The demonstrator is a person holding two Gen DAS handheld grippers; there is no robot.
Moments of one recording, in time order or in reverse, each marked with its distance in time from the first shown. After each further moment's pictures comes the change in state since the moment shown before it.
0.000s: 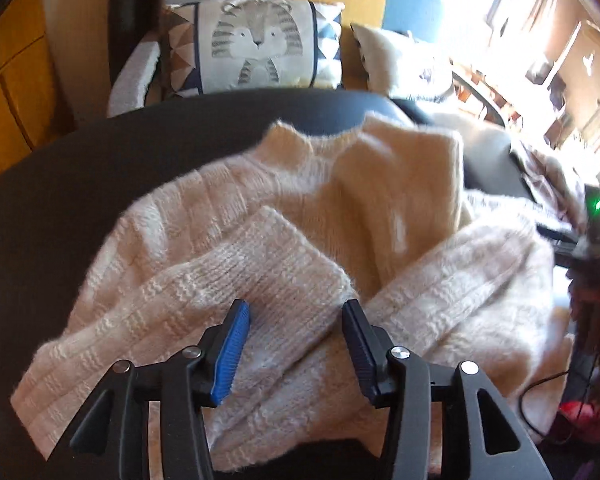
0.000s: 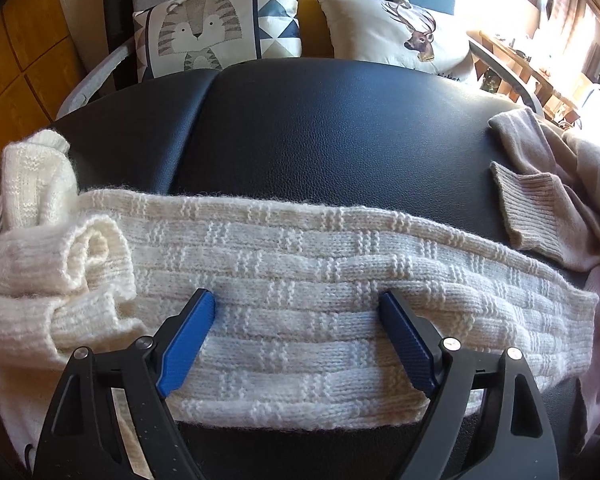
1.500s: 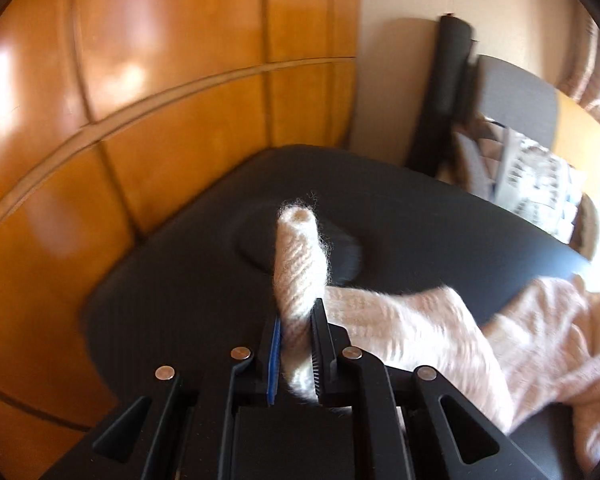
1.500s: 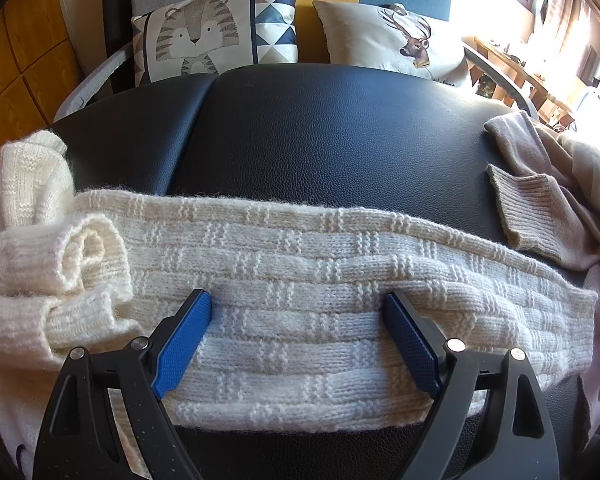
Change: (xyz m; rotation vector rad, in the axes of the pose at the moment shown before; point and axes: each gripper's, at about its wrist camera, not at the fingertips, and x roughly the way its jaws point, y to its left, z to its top) left arm -0.182 0.272 -0.175 -0.636 -0.310 0.617; right arm 0.001 0.002 -0.010 0.002 -0.035 -0.016
